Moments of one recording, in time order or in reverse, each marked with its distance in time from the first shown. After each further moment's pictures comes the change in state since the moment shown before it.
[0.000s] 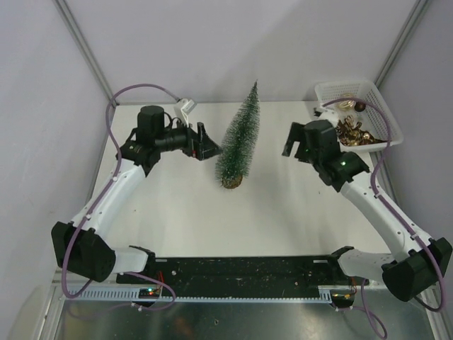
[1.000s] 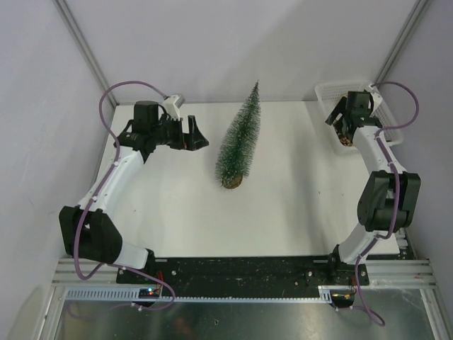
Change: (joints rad) left arm 0.112 0.140 0.108 -0.135 -0.184 0.078; right arm -0.600 0.519 0.247 0.154 -0.091 -0.018
